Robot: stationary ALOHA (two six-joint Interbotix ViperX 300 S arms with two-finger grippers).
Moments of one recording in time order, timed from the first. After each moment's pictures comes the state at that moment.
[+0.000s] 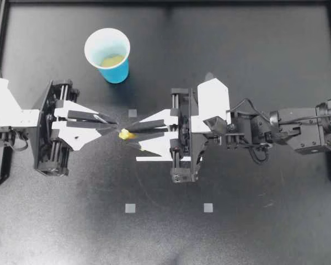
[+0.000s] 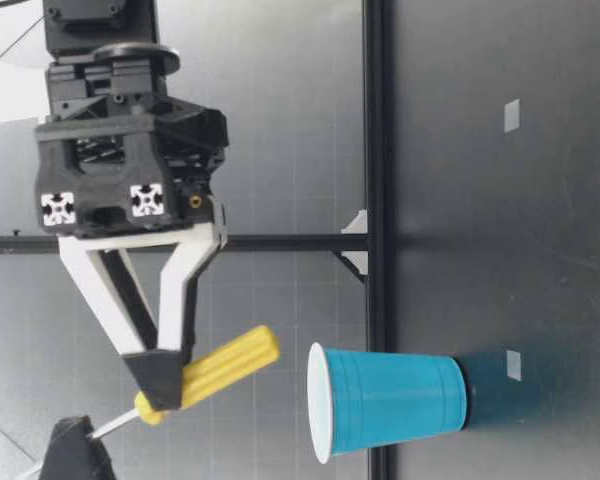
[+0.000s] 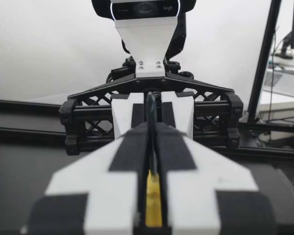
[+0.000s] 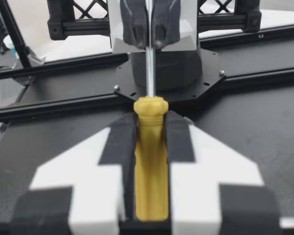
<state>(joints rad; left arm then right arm) 0.02 -0.35 1.14 0.04 -0.96 -0.14 0.00 0.09 0.62 -0.01 -0.63 0.12</state>
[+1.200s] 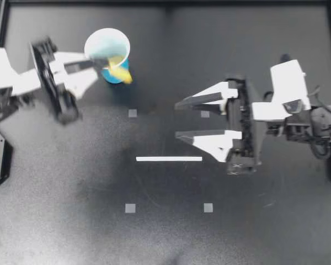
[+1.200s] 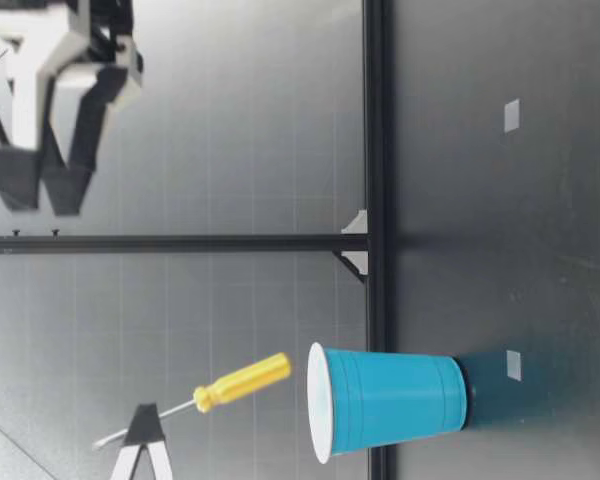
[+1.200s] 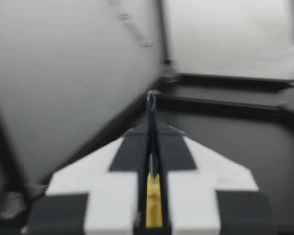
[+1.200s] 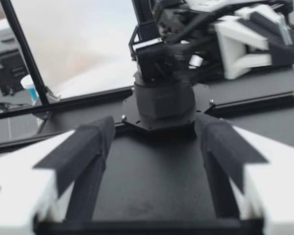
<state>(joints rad) 0.30 -0.35 1.16 -0.20 -0.91 0.22 0.00 -0.25 0.88 0.03 -0.66 0.13</state>
